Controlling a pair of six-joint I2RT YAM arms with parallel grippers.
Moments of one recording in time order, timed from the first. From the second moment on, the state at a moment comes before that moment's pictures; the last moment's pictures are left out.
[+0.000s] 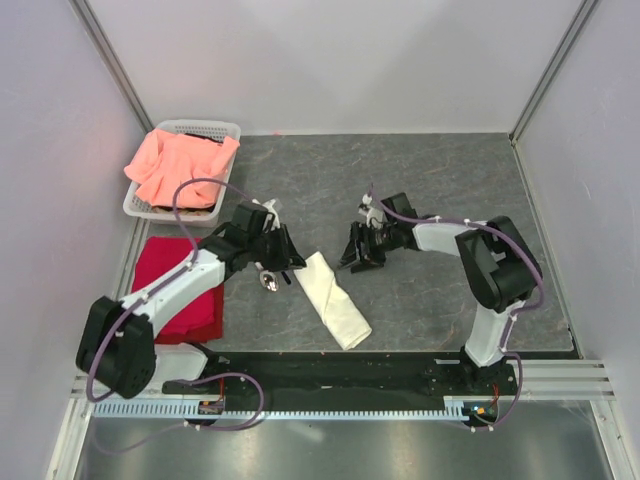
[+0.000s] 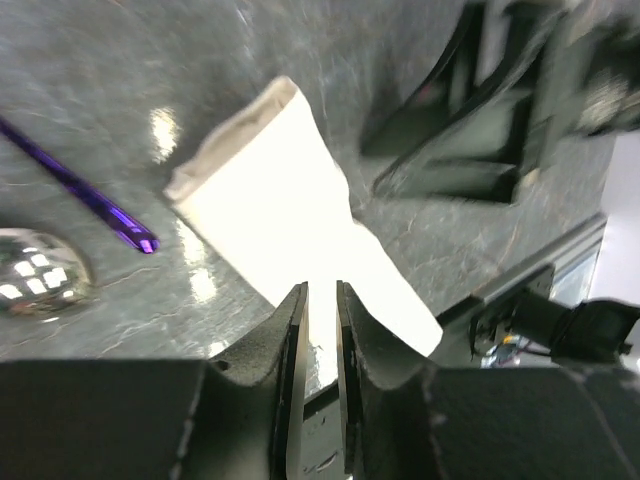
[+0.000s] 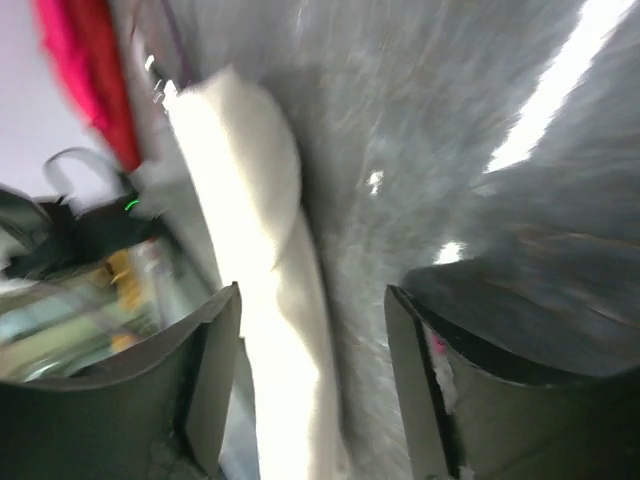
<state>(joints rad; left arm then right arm) -0.46 1.26 0.81 -0.36 0.32 -0.67 0.44 1.89 0.97 -0.08 -0.83 0.52</state>
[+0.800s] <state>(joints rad) -0.53 1.75 0.91 -0.14 0.34 -0.69 0.81 1.36 0.58 -0.24 -0.28 0.64</state>
